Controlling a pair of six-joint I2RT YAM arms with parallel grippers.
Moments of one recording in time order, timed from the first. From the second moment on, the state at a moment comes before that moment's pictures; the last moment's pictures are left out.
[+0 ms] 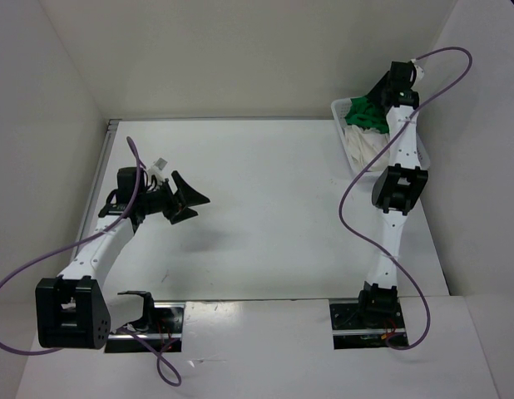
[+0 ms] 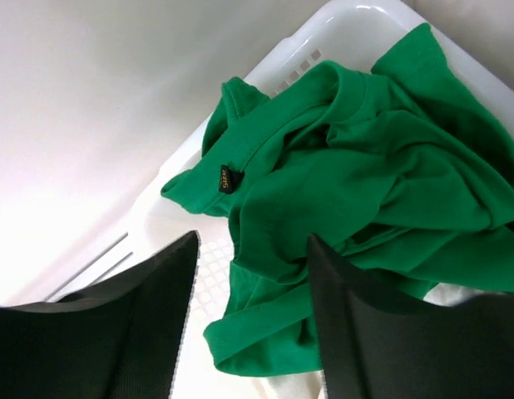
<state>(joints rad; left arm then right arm) 0.01 1.17 0.74 -0.28 0.79 -0.74 -0.17 2.55 2.73 -0.73 0.13 0.53</state>
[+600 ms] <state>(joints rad) 0.02 1.17 0.75 -0.28 0.76 -0.74 -0.17 2.57 2.79 -0.74 0.07 0.57</state>
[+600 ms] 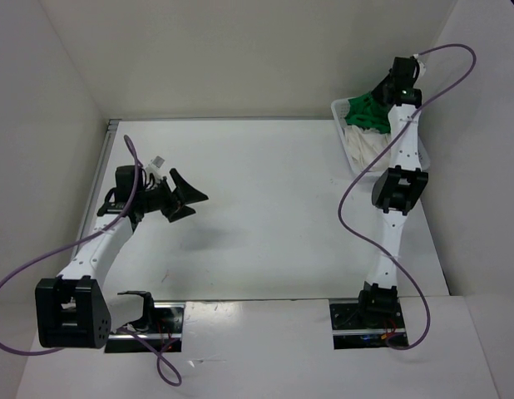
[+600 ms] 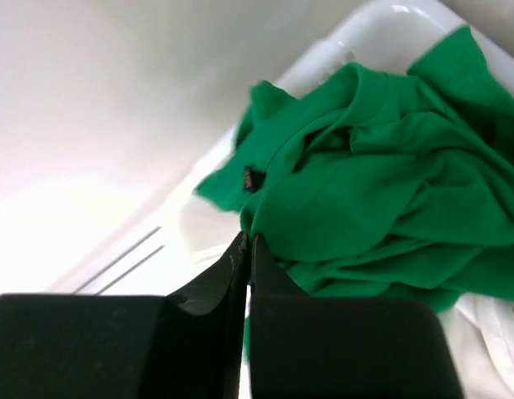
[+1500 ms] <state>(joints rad) 0.04 1.22 0.91 -0.29 0.63 -0.80 0.13 1.74 2.73 -0.13 -0.53 0.93</state>
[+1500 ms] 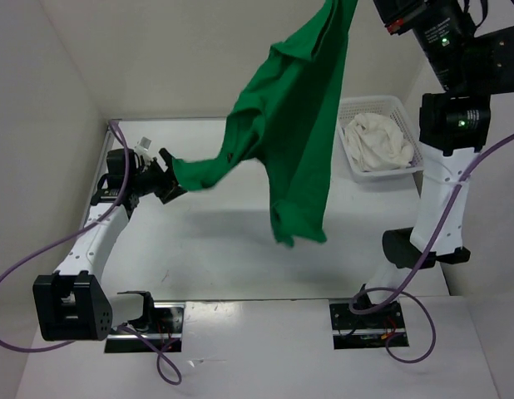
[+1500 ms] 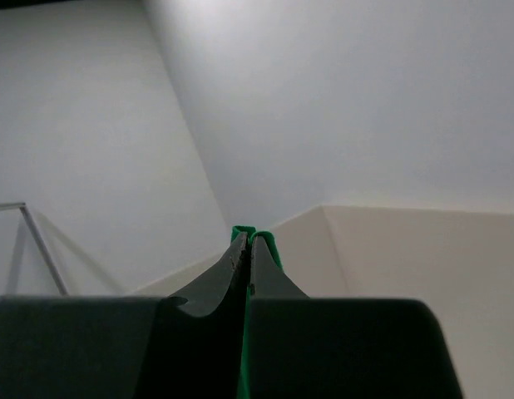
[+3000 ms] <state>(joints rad) -0.43 1.26 0.63 -0.55 0.36 -0.79 0.68 1.48 0.99 -0.58 -0.15 0.69</state>
